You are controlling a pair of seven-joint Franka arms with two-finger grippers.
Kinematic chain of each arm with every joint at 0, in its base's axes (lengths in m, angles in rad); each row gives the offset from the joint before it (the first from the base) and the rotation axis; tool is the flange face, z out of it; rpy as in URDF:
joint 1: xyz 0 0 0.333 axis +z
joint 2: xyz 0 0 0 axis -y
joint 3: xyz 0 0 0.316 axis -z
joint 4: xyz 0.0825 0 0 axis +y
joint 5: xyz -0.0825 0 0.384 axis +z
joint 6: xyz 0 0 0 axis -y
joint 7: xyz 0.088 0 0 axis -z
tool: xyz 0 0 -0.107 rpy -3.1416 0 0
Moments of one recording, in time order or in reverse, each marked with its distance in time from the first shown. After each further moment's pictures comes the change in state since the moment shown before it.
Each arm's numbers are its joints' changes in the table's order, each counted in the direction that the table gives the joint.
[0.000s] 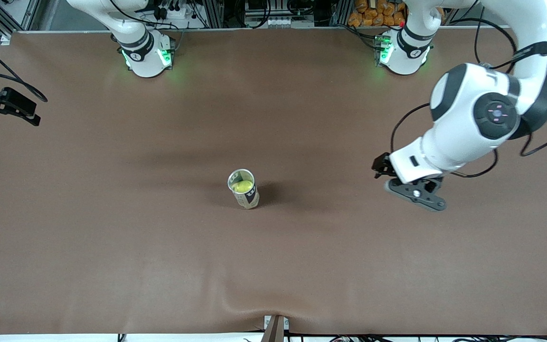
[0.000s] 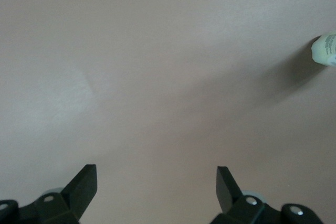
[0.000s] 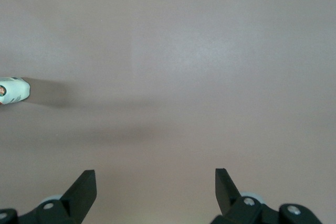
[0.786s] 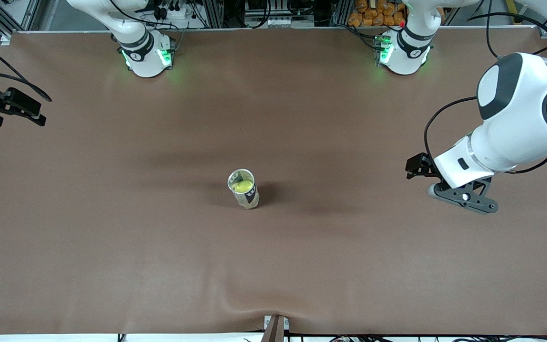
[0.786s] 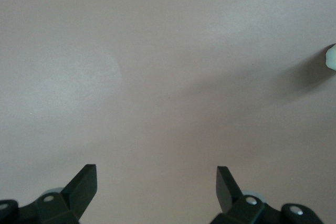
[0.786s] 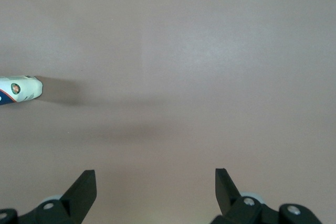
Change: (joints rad) left arm 0.071 0.003 -0.002 -0.078 0.000 -0.101 0.001; right arm 0.000 -0.002 0.000 0.001 0.039 -0.002 0.000
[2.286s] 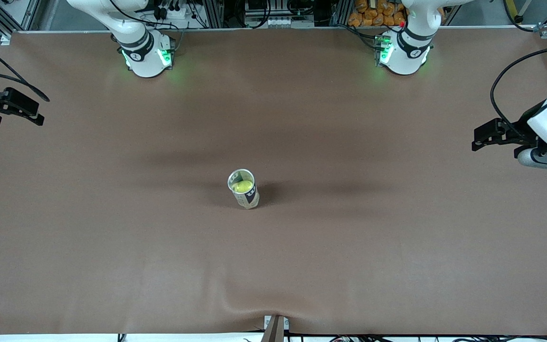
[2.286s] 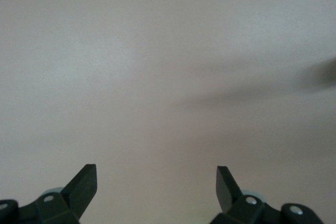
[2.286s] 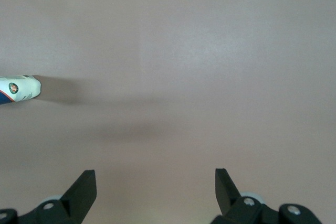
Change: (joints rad) left arm 0.150 0.167 -0.024 -0.013 0.012 -0.192 -0.001; right arm -0.005 0.000 0.004 0.000 0.001 -0.008 0.000
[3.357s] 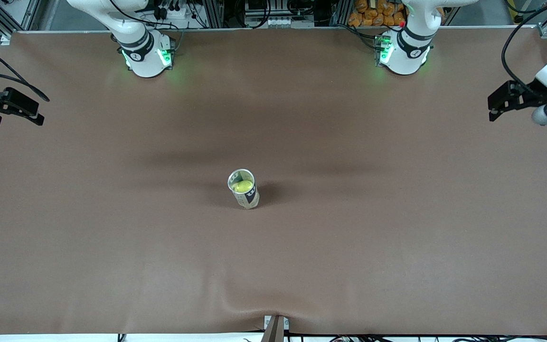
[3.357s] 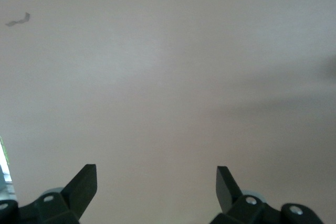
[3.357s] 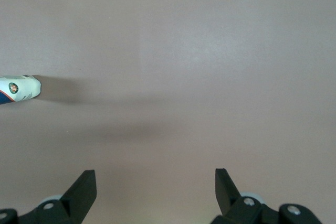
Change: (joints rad) left arm -0.120 0.158 -0.104 0.035 0.052 -0.086 -0.048; right arm 0.000 0.000 0.000 0.000 0.001 -0.001 0.000
